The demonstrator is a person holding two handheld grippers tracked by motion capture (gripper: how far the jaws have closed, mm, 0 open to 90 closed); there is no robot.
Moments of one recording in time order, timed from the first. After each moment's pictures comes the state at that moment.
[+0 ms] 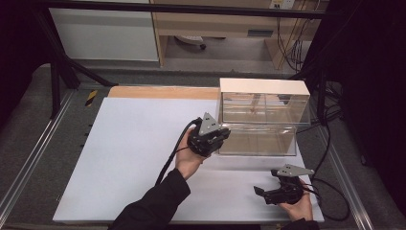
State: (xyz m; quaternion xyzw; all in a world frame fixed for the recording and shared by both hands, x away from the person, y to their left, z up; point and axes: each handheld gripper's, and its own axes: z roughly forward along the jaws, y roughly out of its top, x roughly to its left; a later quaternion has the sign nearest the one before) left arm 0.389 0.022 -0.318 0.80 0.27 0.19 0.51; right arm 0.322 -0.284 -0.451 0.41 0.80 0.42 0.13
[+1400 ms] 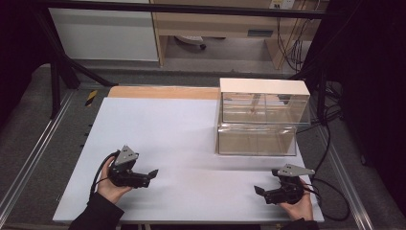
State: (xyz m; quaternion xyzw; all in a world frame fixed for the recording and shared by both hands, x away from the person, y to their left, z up) left arm 0.346 0.229 -0.415 0.82 0.38 0.17 0.40; right arm 0.322 -0.284 -0.451 0.41 0.80 0.42 0.14
